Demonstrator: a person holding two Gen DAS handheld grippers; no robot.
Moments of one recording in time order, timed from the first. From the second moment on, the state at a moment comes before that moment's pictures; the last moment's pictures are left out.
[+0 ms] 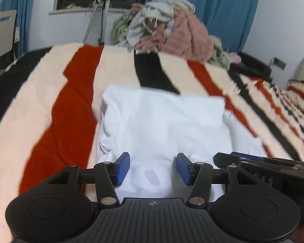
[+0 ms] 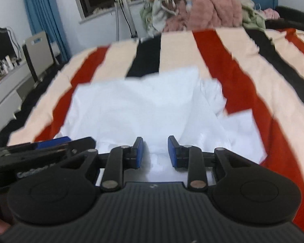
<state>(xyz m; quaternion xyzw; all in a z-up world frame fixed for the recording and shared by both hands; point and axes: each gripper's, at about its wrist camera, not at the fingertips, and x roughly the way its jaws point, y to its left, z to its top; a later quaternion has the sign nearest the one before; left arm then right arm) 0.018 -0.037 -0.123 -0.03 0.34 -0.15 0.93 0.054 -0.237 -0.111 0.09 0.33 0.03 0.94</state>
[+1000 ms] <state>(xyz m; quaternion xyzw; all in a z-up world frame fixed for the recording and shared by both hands) -0.012 0.055 -0.171 -0.49 0.38 -0.10 0.78 0.011 -0.309 -0.159 0.56 0.30 -0.01 0.77</state>
